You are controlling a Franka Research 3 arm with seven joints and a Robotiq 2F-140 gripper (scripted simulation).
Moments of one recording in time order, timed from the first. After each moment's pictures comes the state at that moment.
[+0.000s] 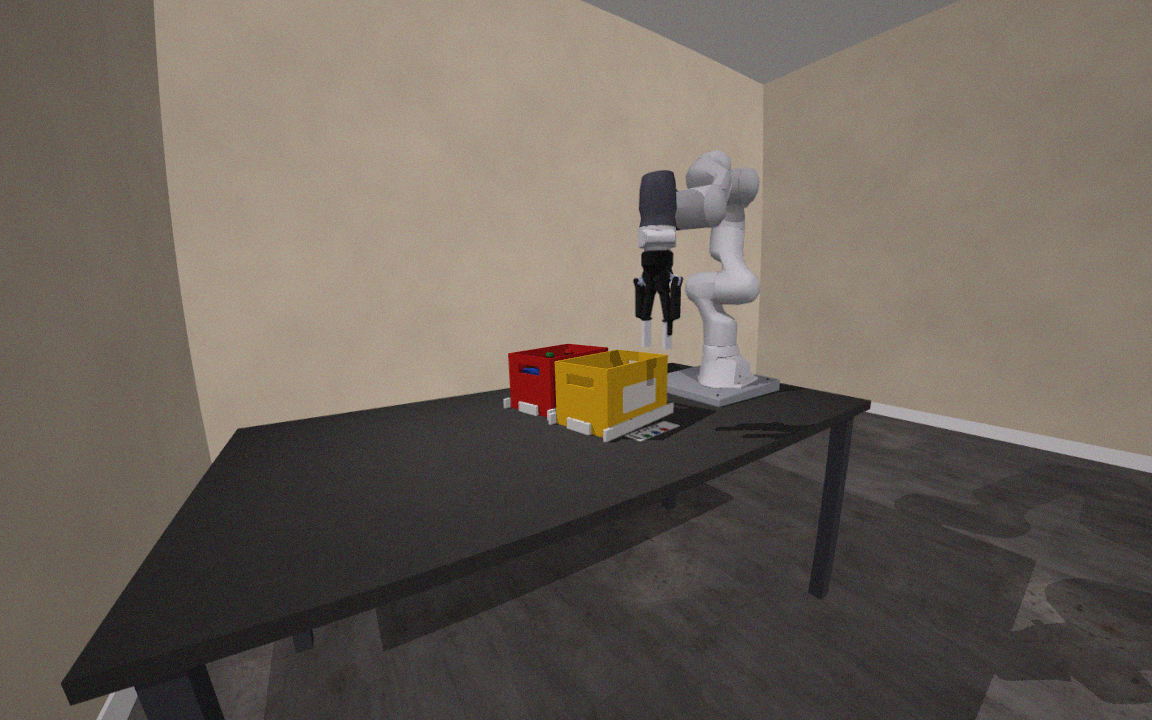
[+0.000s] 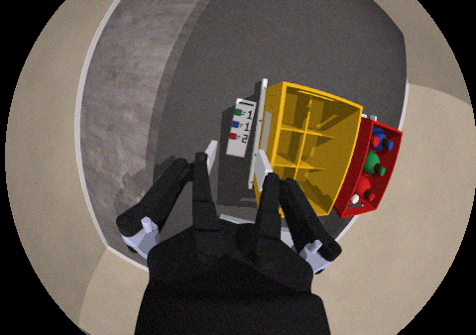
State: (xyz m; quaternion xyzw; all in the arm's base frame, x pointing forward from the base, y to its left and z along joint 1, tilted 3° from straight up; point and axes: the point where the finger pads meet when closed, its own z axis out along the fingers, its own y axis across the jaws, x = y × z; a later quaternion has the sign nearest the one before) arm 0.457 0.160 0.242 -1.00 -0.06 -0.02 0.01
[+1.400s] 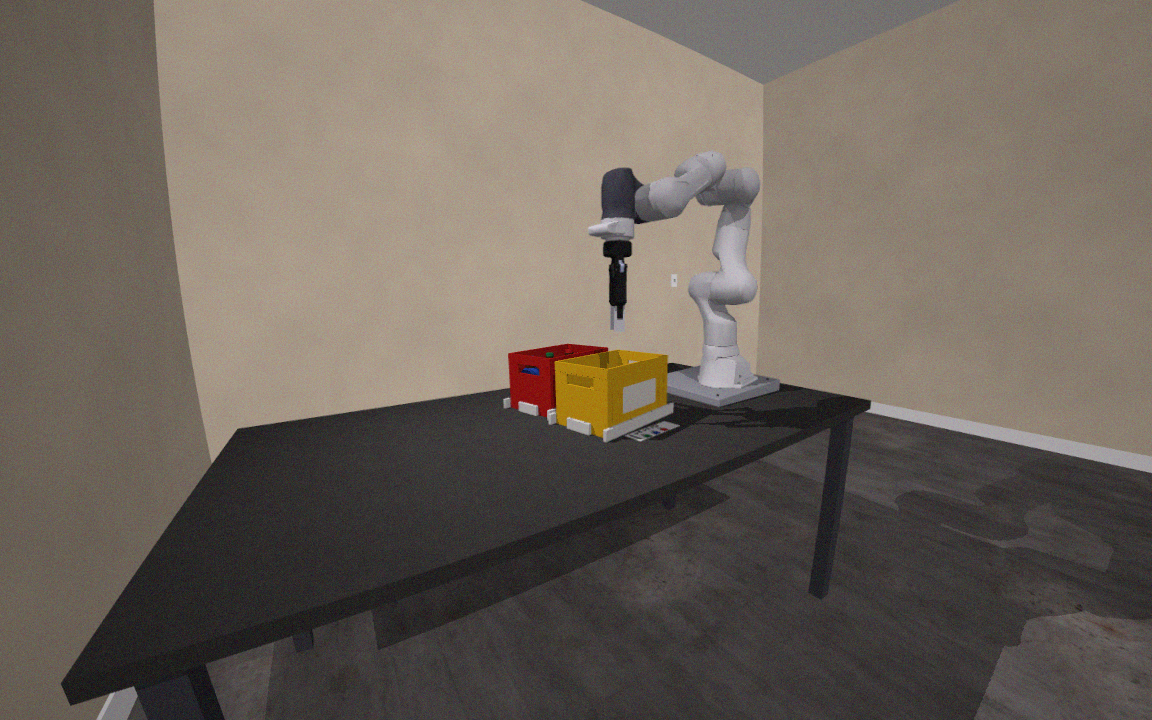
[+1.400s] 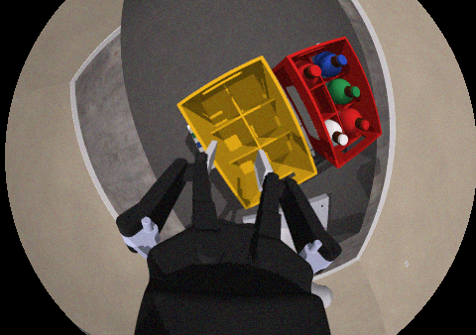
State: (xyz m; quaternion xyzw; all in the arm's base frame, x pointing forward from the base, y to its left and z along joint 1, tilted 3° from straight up) arm 0.478 0.033 0.275 -0.97 0.24 -0.03 0.02
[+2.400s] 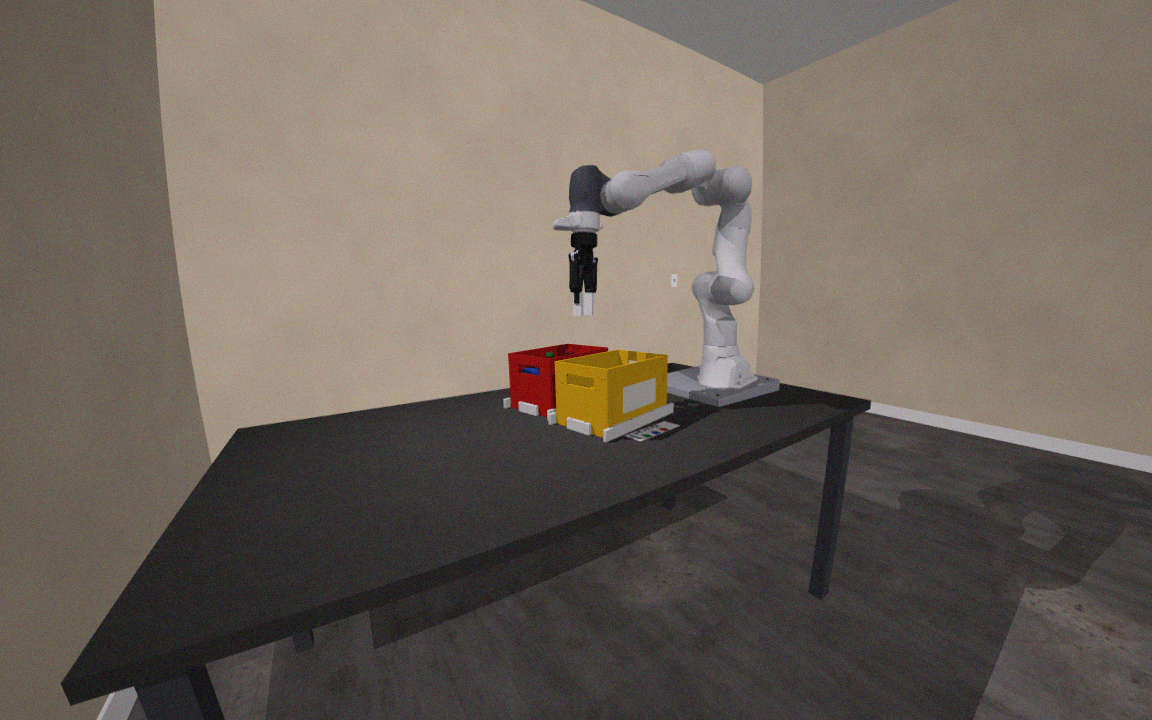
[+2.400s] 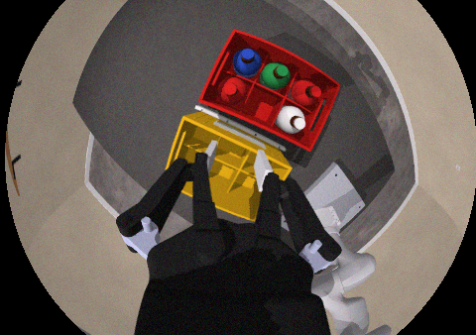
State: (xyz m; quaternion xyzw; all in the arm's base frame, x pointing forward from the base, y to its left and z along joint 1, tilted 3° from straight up) arm 0.498 -0.096 0.311 -0.85 0.52 -0.03 0.03
